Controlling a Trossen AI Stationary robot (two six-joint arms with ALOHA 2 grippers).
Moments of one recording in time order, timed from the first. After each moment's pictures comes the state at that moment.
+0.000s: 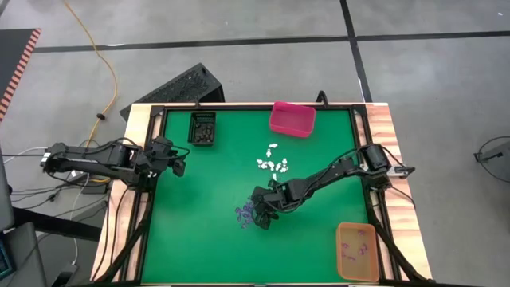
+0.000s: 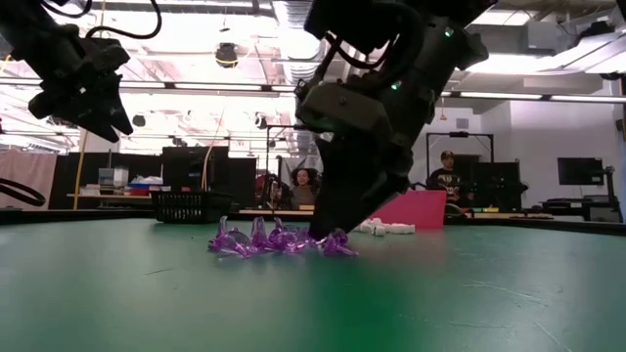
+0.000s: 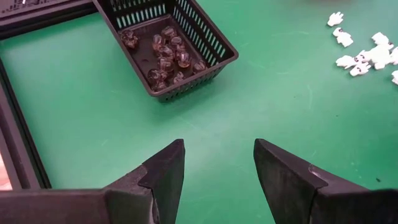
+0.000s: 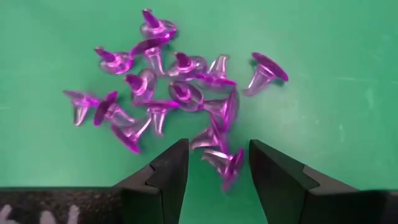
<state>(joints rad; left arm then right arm) -0.07 0.55 0.55 -0.89 -0.59 -0.90 0.26 1.95 1.24 -0.28 0.16 0.61</state>
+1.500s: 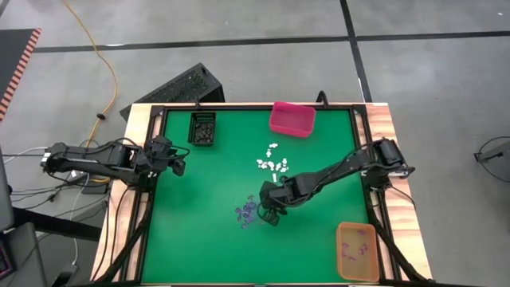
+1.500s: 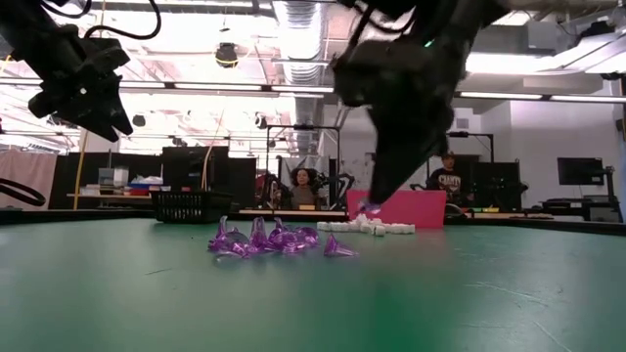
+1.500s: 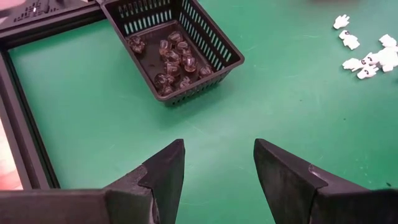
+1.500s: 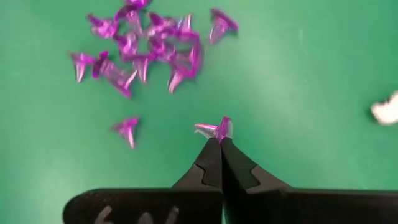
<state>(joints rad) -0.07 0.55 0.55 -0.90 -0.62 -0.89 0.27 1.80 1.23 -0.52 0.11 0.70</state>
